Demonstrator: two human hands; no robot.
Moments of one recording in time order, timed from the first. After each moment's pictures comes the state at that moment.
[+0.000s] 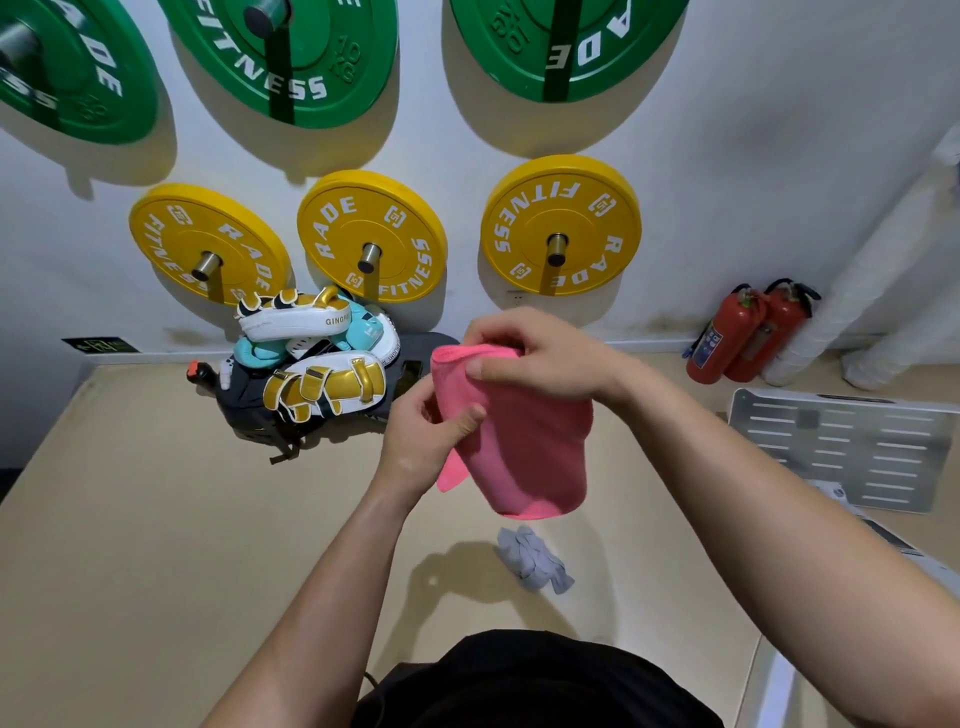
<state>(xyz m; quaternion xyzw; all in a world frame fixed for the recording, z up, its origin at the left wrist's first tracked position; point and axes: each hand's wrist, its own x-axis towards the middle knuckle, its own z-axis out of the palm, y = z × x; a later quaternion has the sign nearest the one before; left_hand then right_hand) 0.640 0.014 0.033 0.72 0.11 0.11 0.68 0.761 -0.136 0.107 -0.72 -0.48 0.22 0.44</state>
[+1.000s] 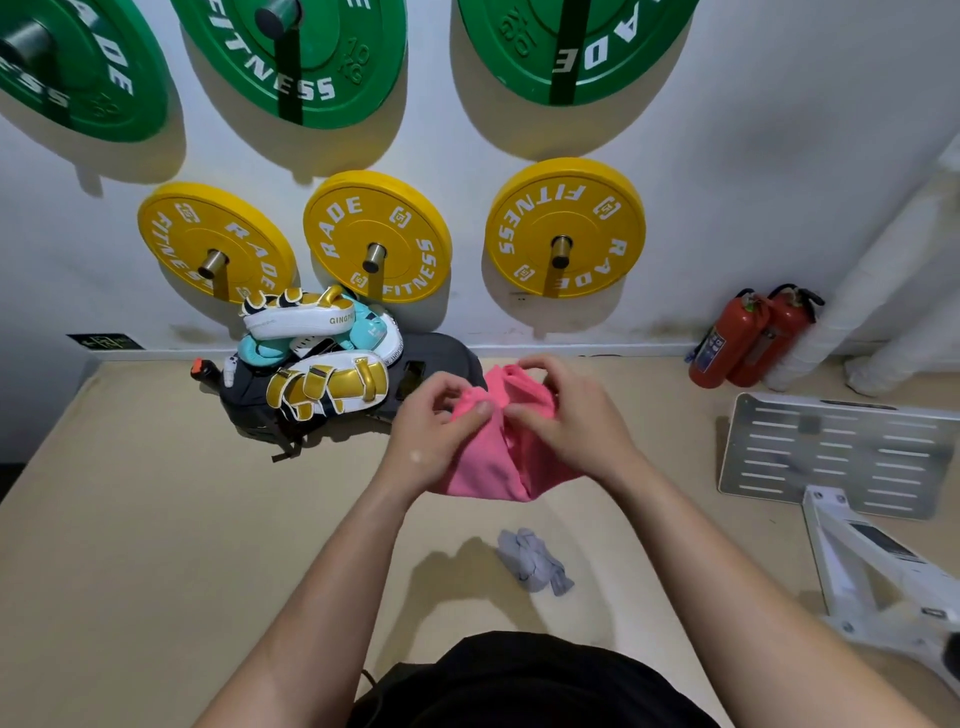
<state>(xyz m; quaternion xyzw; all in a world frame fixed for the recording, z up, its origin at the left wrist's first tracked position) 0.646 0.020 0.027 0.81 0.14 0.08 0.56 0.723 -0.164 0.024 -0.86 -0.26 0.07 0.43</state>
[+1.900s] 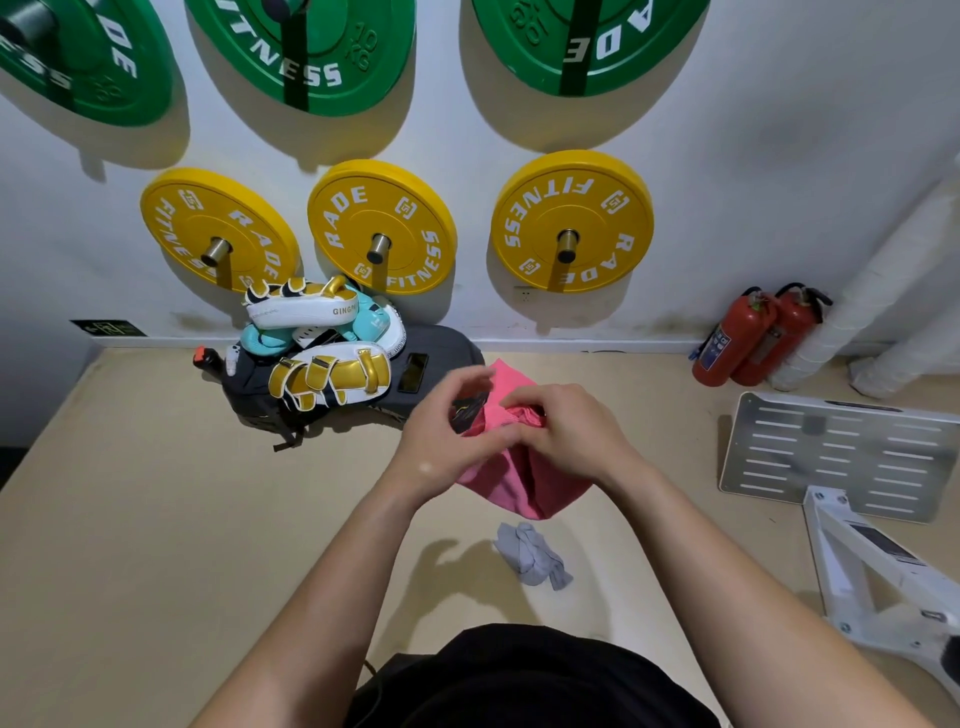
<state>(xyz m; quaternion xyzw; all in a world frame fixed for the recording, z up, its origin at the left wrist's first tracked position) 0.631 0.014 0.032 0.84 0.09 0.04 0.54 0.719 -0.154 0.022 -0.89 -0.31 0.12 0.31</state>
